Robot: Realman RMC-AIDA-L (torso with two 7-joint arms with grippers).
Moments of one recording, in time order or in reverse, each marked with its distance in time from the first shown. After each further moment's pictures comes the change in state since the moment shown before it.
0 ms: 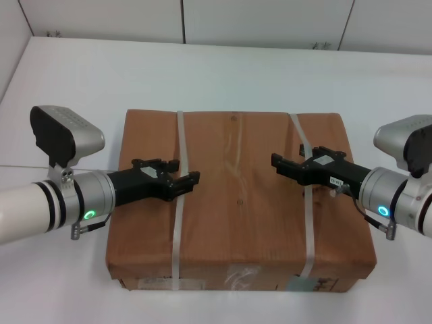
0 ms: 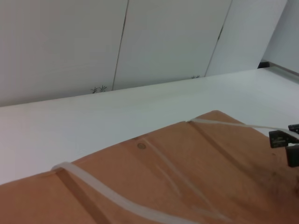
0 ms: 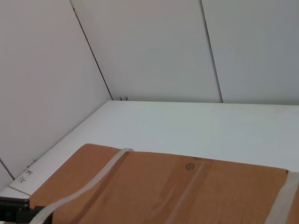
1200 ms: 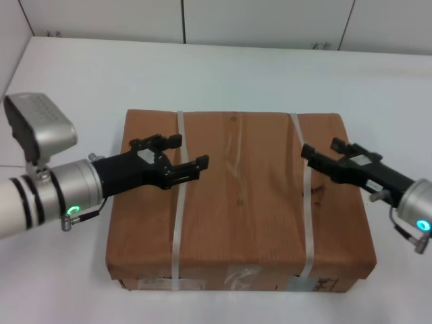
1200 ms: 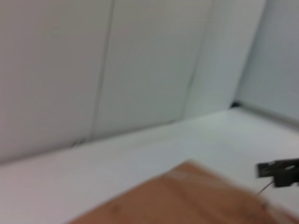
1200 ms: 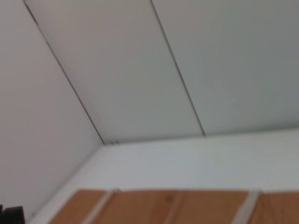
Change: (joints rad) left arm 0.129 0.020 -0.008 0.197 -0.006 0.159 0.039; right arm -0.124 -0.004 0.109 -0.081 0.001 -0.246 -0.010
